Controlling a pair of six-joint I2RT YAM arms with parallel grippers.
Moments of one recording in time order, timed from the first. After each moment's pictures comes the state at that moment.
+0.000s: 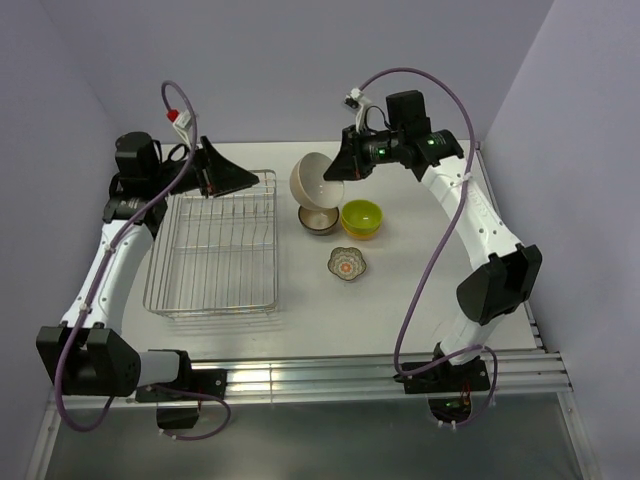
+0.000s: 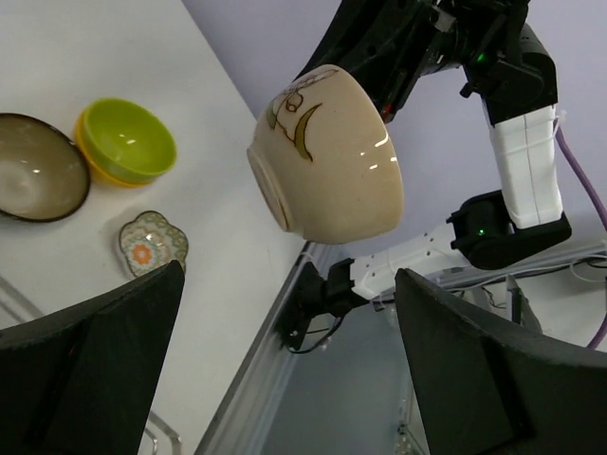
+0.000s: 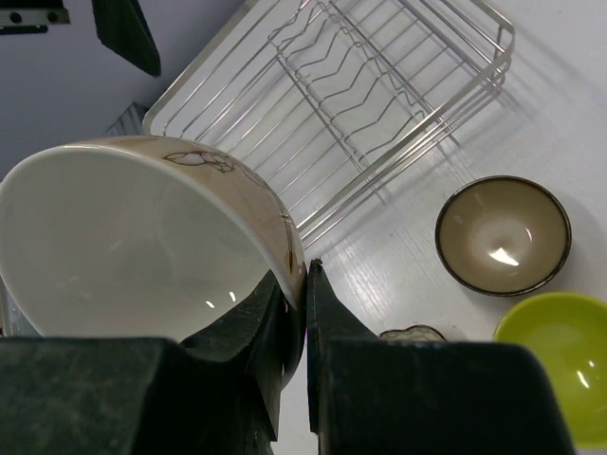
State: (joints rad) left arm -0.05 1.29 1.24 -0.12 1.09 -0.75; right arm 0.34 1.69 1.83 -0.75 -0.82 0.05
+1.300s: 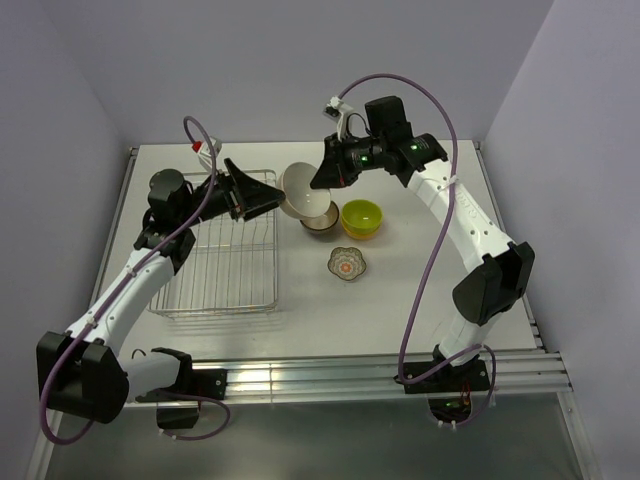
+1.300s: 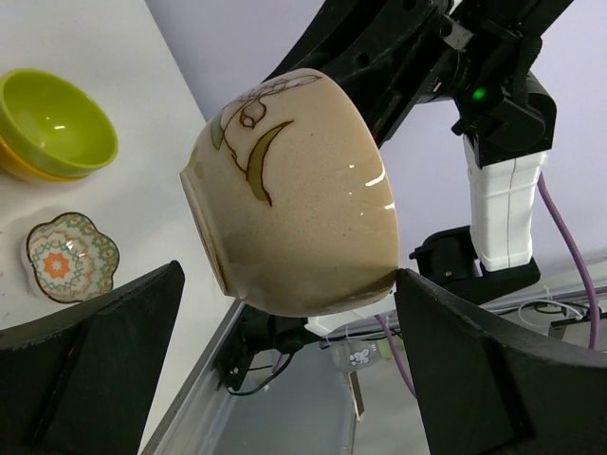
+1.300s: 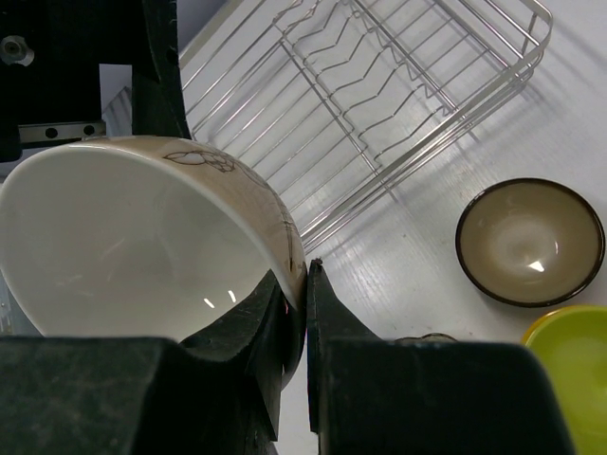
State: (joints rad) left arm -0.27 1.19 0.91 0.30 0.85 -1.10; right arm 0.45 1.71 1.83 -0.74 -0.74 0.07
